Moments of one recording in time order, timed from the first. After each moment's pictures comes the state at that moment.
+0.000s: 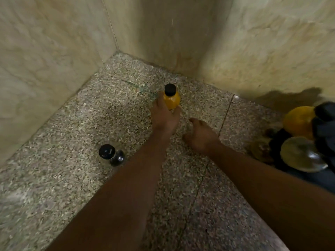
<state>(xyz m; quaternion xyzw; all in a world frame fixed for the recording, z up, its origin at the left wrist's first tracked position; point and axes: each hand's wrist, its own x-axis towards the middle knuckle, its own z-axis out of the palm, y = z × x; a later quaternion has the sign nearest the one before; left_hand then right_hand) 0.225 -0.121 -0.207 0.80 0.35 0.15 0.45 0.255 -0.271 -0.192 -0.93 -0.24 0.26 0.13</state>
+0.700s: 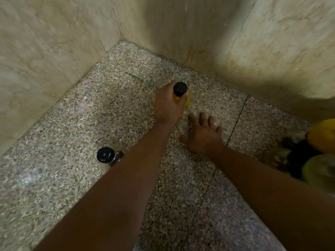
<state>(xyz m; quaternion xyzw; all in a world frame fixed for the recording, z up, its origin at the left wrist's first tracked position) 0.253 -0.090 -0.211 0.84 0.28 0.25 0.38 0.275 -0.246 -0.225 -0.92 -0.29 0.25 0.03</state>
